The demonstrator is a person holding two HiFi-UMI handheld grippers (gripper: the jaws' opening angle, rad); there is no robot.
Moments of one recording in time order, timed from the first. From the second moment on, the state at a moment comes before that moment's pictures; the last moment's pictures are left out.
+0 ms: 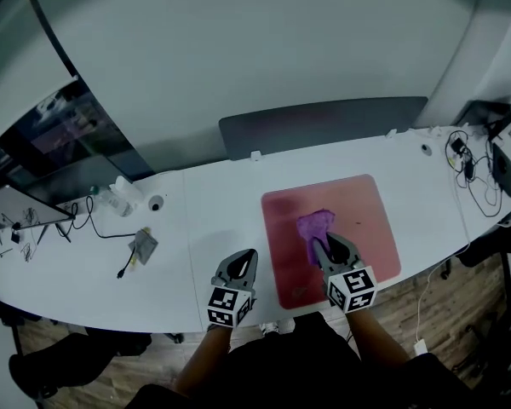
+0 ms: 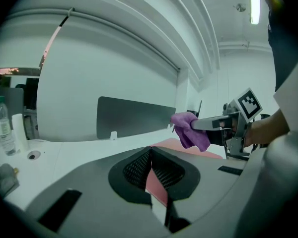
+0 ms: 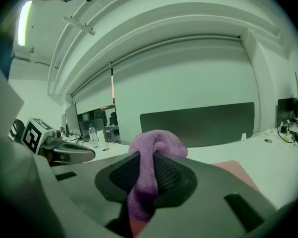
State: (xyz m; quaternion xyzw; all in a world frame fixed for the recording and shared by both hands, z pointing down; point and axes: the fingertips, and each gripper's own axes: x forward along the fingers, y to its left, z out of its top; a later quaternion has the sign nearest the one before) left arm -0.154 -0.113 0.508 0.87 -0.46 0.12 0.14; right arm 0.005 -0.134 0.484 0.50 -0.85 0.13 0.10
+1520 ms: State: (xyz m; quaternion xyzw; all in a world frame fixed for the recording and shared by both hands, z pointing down) left arm -0.166 -0.172 0.575 0.82 -0.51 0.17 0.21; right arm -0.112 -0.269 0.652 0.39 -0.84 0.25 0.27
